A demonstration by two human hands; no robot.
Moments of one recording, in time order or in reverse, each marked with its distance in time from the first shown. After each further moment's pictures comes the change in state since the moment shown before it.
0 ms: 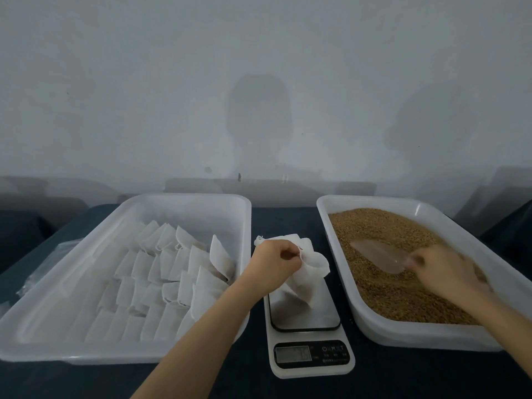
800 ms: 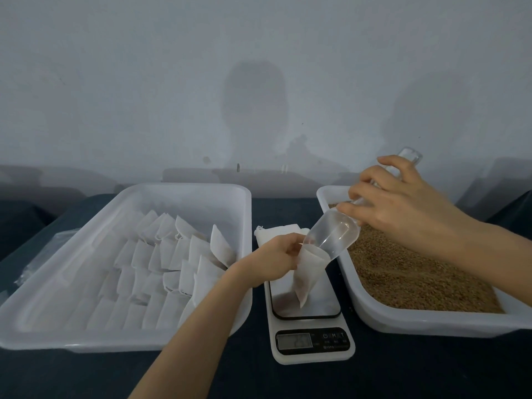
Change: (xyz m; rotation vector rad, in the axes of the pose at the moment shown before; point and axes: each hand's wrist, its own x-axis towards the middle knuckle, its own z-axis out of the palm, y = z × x) left_hand -0.001 0.003 -0.009 -0.193 -0.384 -0.046; right_hand -0.038 -0.107 -0.102 -0.551 0.706 -1.050
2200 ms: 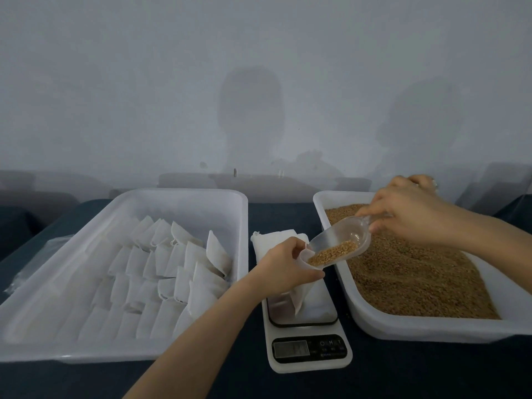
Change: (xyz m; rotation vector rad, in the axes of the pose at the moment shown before) left_hand 0.006 -0.002 0.018 0.138 0.139 0.038; right_hand -0.012 0.031 0.037 0.433 -0.514 0.426
